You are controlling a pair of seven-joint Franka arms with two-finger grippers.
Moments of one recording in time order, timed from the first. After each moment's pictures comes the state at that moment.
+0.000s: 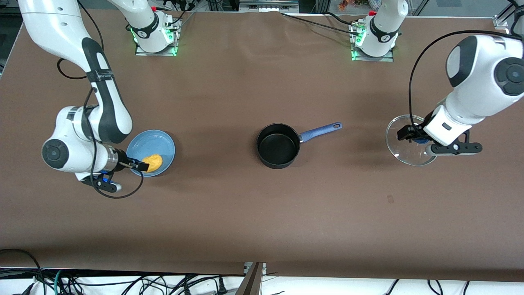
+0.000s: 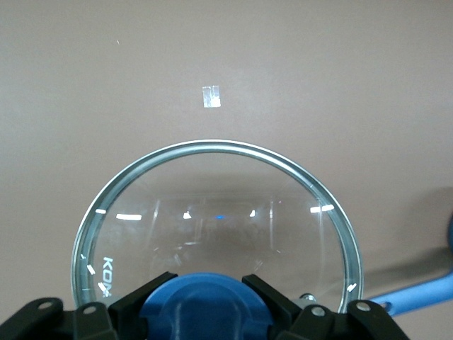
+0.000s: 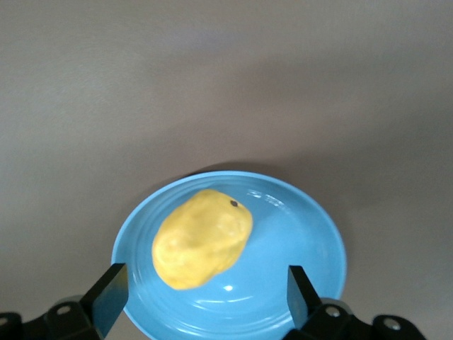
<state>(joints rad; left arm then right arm) 0.24 0.11 -0.33 -1.95 0.07 2.05 -0.15 0.16 0.59 -0.09 -1.65 0.14 2.05 0.36</state>
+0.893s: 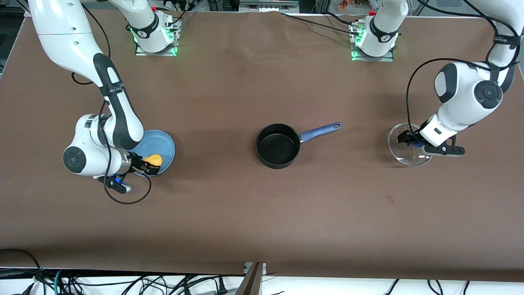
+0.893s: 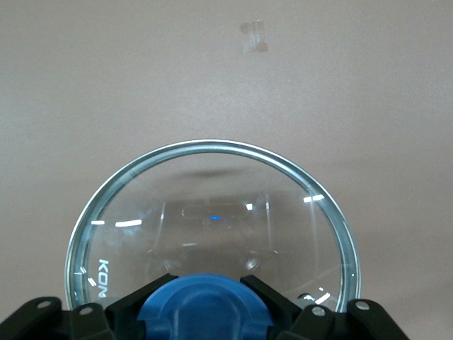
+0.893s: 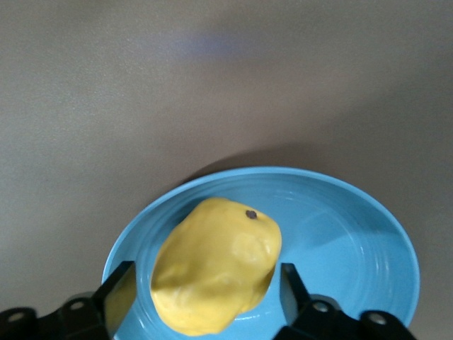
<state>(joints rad) 0.39 0.20 -0.33 -2.25 0.07 2.48 0.06 0.16 0.66 -0.08 -1.67 0.21 2.12 0.42</state>
